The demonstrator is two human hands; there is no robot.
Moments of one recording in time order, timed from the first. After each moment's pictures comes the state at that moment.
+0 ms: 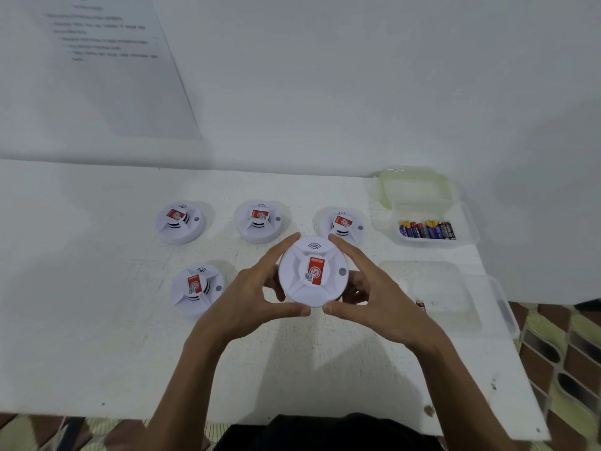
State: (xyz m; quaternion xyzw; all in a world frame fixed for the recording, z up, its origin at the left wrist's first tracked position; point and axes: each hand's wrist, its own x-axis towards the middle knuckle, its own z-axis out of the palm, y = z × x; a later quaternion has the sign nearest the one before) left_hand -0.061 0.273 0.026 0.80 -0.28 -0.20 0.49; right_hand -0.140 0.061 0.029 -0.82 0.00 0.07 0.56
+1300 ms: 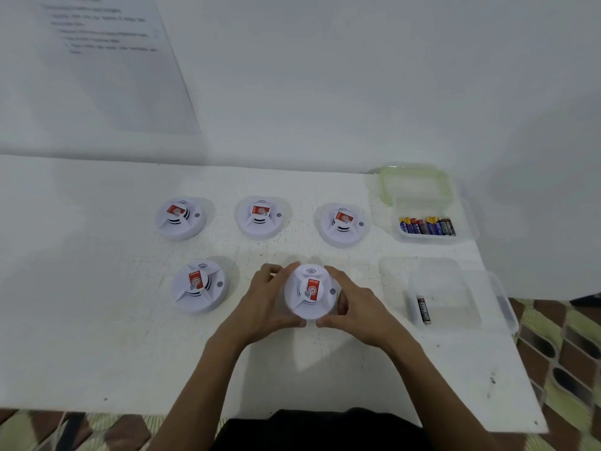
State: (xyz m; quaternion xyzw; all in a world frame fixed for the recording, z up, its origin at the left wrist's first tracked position) left_hand -0.055 0.272 -0.065 0.88 -0.28 -0.18 0.34; right_hand -0.138 0.073 -0.039 -0.88 0.07 0.14 0.44
